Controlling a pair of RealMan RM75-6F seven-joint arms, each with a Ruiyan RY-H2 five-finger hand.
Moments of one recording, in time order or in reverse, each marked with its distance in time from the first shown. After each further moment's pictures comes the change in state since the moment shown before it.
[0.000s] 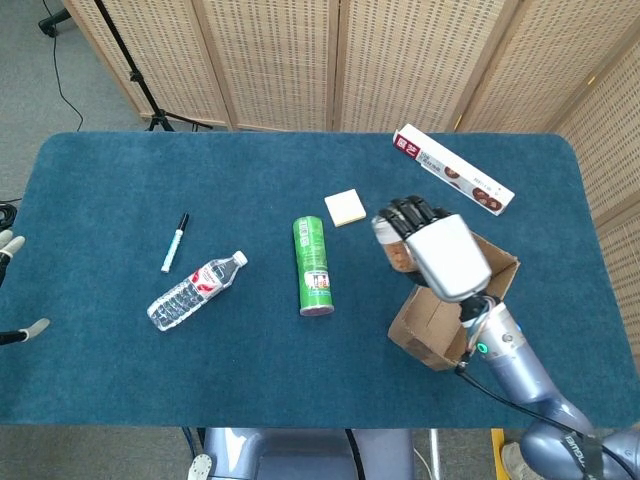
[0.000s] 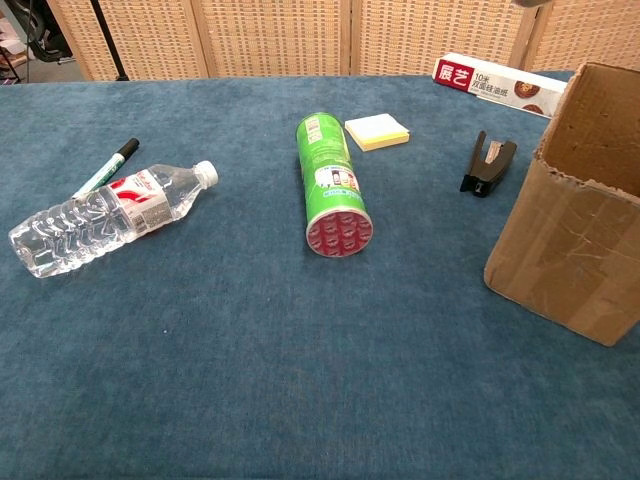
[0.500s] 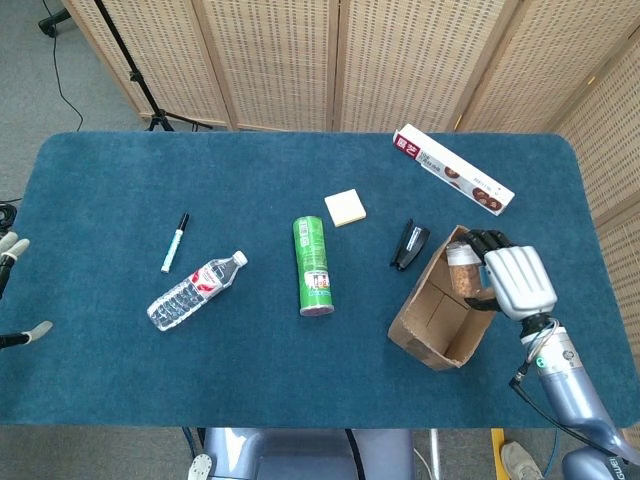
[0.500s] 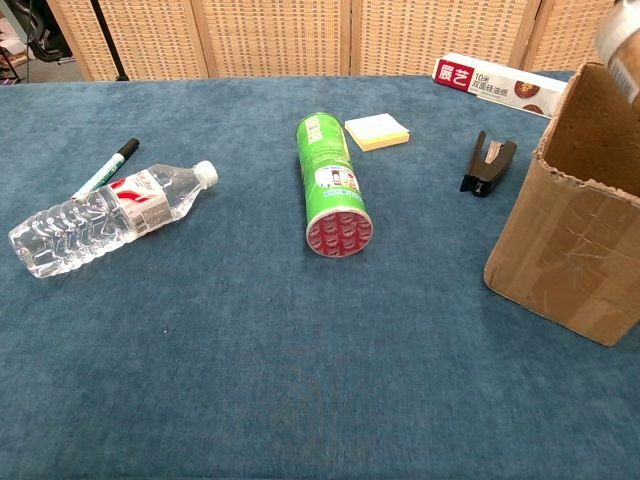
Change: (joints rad) left arm 0.002 0.004 0.006 -0.006 0.016 -0.004 0.000; right arm -0.153 0.048 -0.106 0.078 0.109 -0.038 0.252
